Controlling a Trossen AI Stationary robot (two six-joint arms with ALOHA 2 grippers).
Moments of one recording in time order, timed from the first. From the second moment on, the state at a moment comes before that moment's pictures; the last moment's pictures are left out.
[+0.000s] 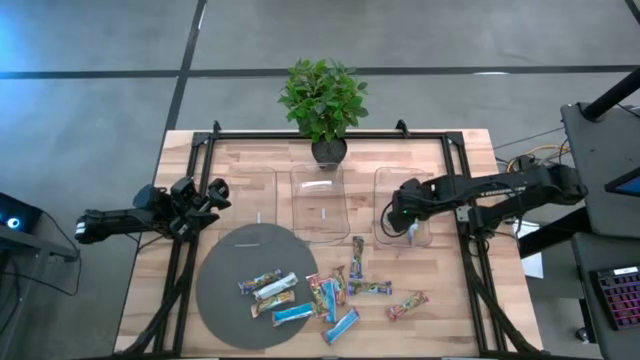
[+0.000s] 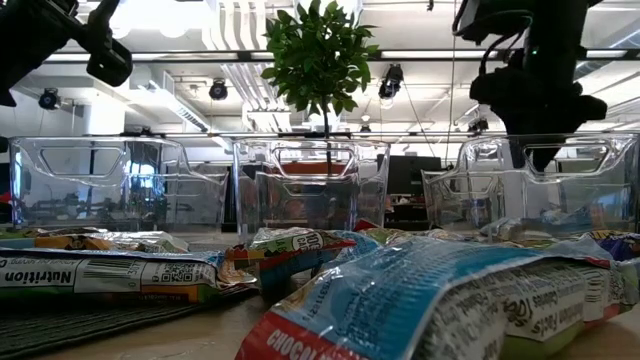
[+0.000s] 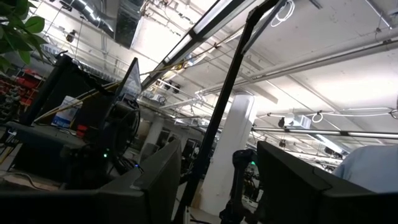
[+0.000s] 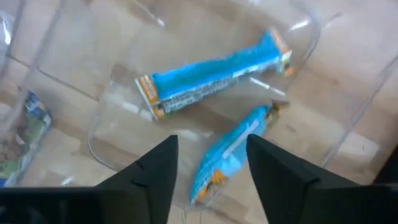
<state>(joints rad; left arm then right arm) 0.09 0.04 0.01 0.54 0.29 -0.58 0.00 1.23 0.85 -1.03 0.20 1.12</state>
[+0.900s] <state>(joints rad) 0.09 0.04 0.01 0.62 0.21 -0.69 0.00 1.19 1.10 -0.90 0.37 0.94</state>
